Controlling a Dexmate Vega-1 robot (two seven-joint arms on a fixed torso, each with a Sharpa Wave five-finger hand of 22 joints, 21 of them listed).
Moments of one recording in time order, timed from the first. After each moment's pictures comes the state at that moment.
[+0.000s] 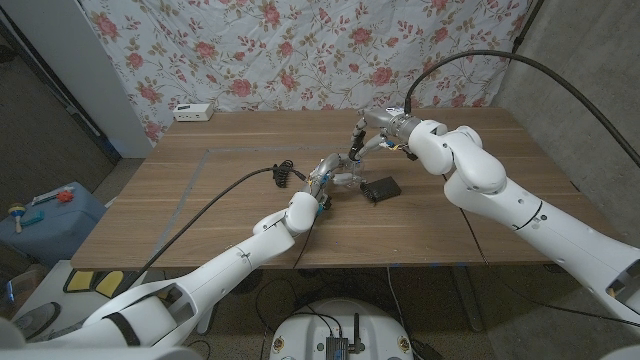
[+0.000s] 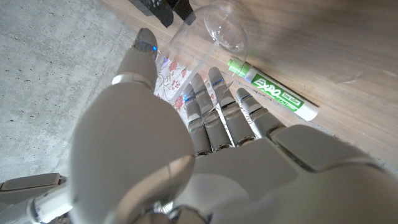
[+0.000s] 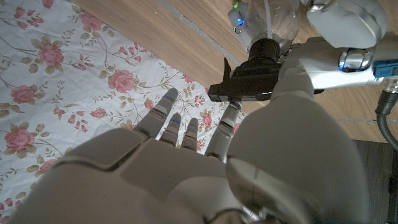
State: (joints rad) left arm 0.71 0.36 0.79 -1.37 0.16 -0.07 0.37; left_hand 1.07 -0.05 0.36 -0.28 0.22 0.78 -0.04 0.27 0.21 0.85 -0.09 0.21 0.48 0.81 -0.09 0.20 0.19 0.33 -0.04 0.18 0.17; right arm -0.66 -0.77 -0.69 -2.16 -0.90 -0.45 0.51; right_hand 0.81 -0.02 0.03 -0.01 0.39 0.77 -0.21 0.30 0.20 0.05 0.00 0.23 0.20 0.00 0.04 0.23 0.22 0.33 -0.02 0.20 0.17
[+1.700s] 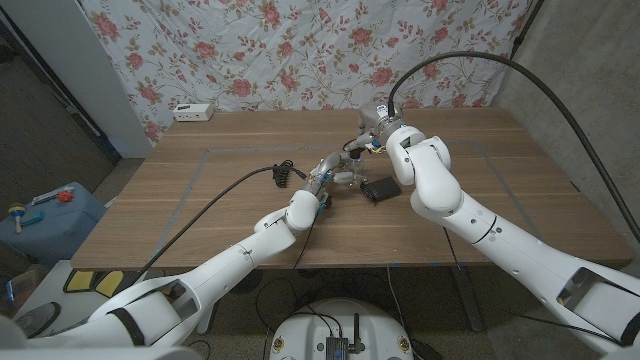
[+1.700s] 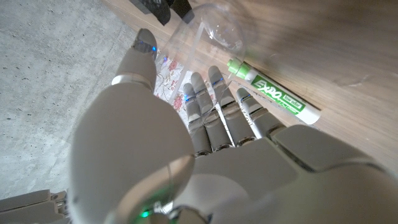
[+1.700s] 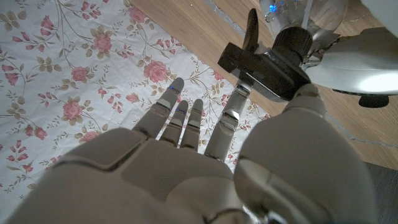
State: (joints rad) left arm 0.69 0.35 0.79 -1.33 0.14 -0.09 0.35; left_hand 1.07 -0.05 0.36 -0.28 0.22 0.78 -0.04 0.27 0.21 0.85 -0.09 0.21 0.48 0.81 -0.09 0.20 0.19 0.33 -0.04 0.18 0.17; right arm -0.67 -0.57 -0.78 -2.08 -1.35 -0.59 0.61; right_hand 0.65 0.00 -0.04 0.09 0.32 1.10 -0.13 0.33 0.18 0.33 0.03 0.27 0.20 0.21 -0.03 0.27 0.22 0.51 -0.04 0.20 0.17
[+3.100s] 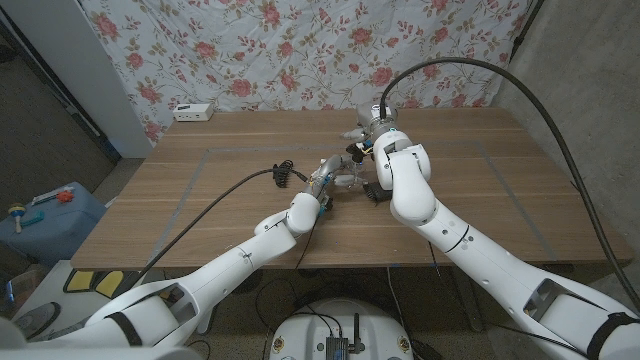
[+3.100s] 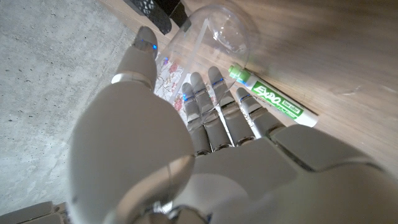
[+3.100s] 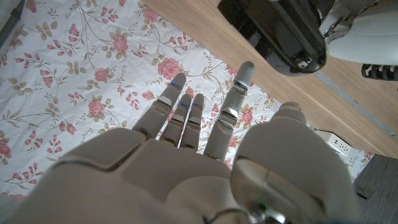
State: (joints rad) left arm 0.71 0.36 0.79 -1.36 0.14 -0.07 0.36; left_hand 1.07 -0.05 0.36 -0.28 0.22 0.78 -0.04 0.27 0.21 0.85 -0.09 0.21 0.48 0.81 -0.09 0.20 0.19 0.33 -0.04 0.18 0.17; right arm -0.72 -0.42 -0.77 -2.01 -1.52 -0.64 0.59; right_hand 0.61 0.06 -0.07 0.09 0.29 1.07 -0.10 0.26 0.19 0.41 0.05 0.24 0.20 0.30 -0.03 0.26 0.22 0.56 -0.04 0.19 0.17
